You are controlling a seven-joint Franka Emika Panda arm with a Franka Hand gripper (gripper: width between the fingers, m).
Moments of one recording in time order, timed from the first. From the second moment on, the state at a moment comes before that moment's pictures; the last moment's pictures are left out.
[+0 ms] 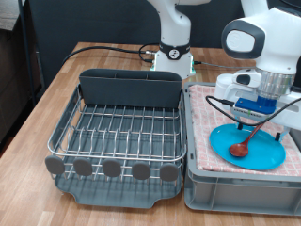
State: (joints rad) arm 0.06 0.34 0.30 -2.27 -0.65 2.72 2.17
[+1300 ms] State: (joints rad) arm 0.07 0.32 0.29 -2.27 -0.64 2.72 2.23
